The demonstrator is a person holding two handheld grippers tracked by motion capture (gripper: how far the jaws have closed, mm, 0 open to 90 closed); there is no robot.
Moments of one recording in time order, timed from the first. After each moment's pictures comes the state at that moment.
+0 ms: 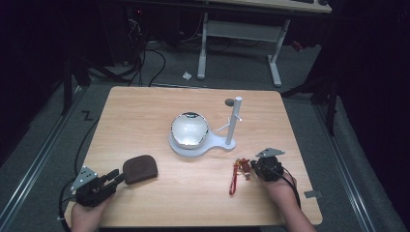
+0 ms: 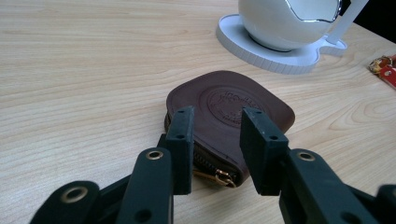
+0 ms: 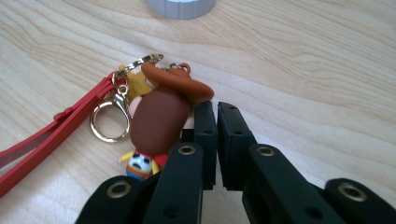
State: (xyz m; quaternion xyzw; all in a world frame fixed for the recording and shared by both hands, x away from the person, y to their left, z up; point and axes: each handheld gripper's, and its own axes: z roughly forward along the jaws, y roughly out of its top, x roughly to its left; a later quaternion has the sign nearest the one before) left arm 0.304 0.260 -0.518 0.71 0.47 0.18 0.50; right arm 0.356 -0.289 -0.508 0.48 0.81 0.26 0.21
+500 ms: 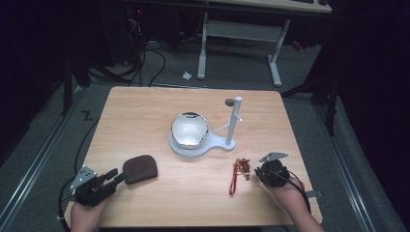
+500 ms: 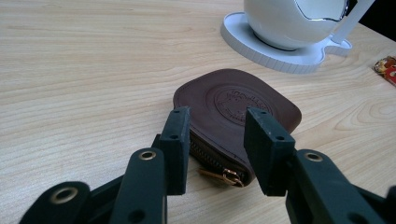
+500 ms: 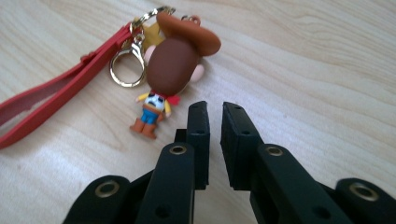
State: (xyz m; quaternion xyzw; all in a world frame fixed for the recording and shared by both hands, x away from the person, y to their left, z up) left arm 0.307 0.263 -0.520 0.71 0.48 0.17 0.50; right arm 0.338 -0.294 -0.496 0.47 0.83 0.22 0.19
